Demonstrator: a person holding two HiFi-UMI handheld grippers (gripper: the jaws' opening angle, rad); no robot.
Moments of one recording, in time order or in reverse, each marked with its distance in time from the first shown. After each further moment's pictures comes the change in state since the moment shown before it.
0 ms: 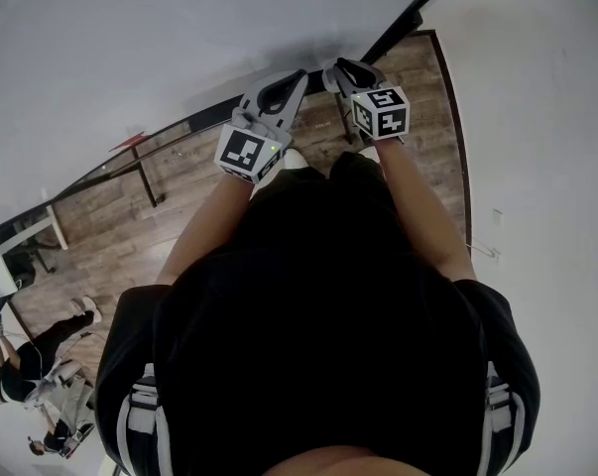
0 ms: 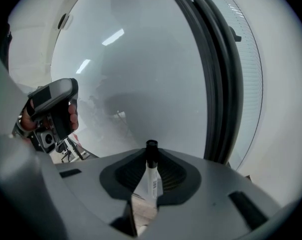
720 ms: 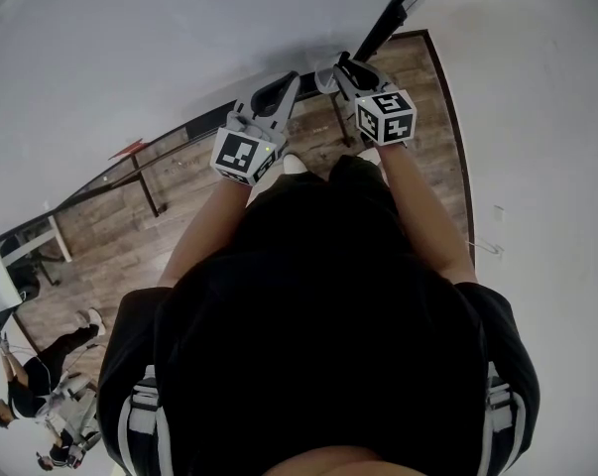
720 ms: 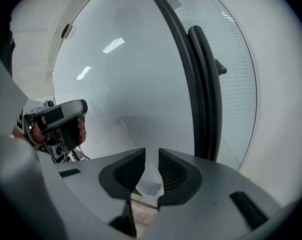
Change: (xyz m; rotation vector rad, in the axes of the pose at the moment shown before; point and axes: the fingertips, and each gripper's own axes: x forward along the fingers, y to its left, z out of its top) left arm -0.001 -0.004 0.002 -0.005 -0.002 -0.001; right arm -0.033 -0.001 0.021 0.013 -0.080 -0.011
